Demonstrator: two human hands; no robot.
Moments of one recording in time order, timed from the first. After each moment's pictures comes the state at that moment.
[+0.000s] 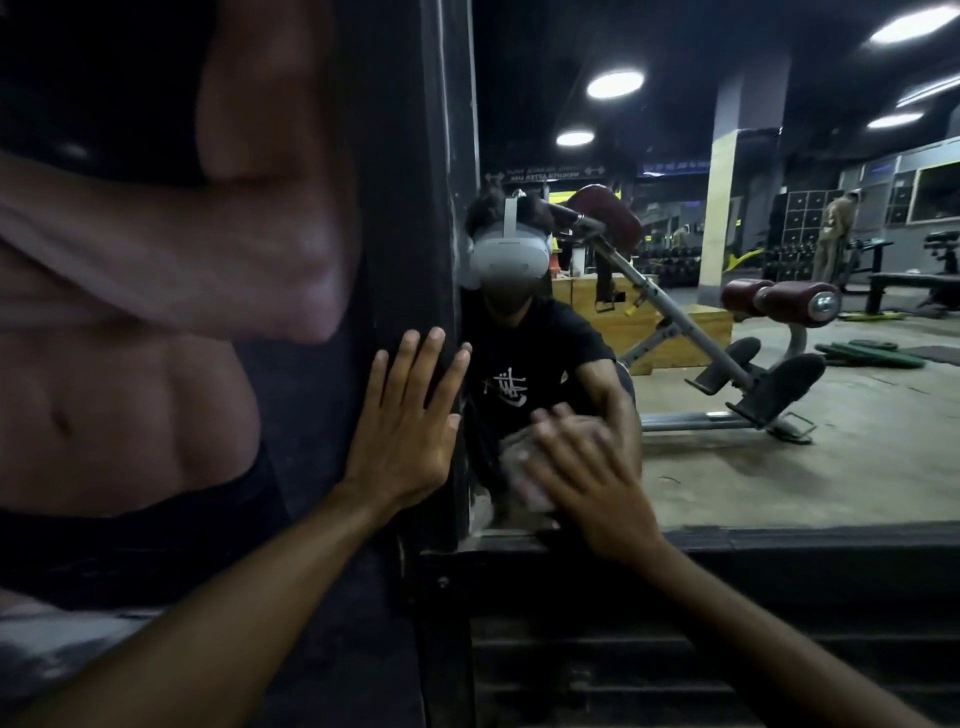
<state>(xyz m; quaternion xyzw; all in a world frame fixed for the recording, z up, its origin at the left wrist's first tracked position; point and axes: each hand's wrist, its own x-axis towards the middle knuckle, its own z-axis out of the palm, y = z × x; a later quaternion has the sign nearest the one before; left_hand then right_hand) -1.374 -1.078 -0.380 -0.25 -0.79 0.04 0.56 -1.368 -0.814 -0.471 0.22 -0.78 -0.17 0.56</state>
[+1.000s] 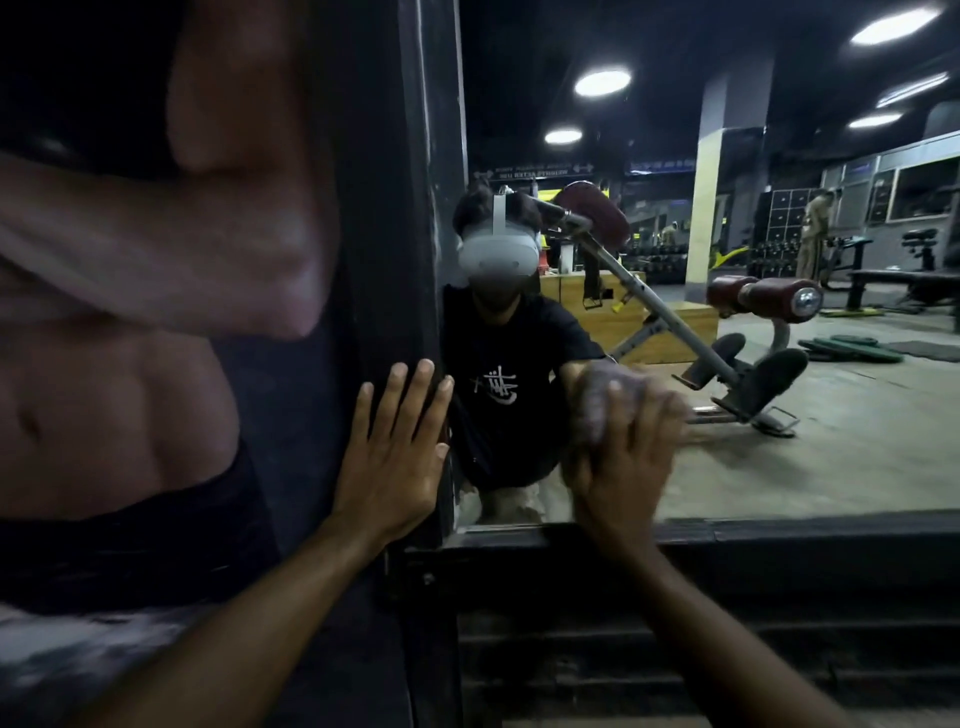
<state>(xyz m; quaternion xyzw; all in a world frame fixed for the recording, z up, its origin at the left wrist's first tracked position) -1.380 -1.077 -0.419 -0.23 -0.80 0.06 0.55 -1.361 -0.817 -0.458 -0.03 -0.75 0.15 0.64</state>
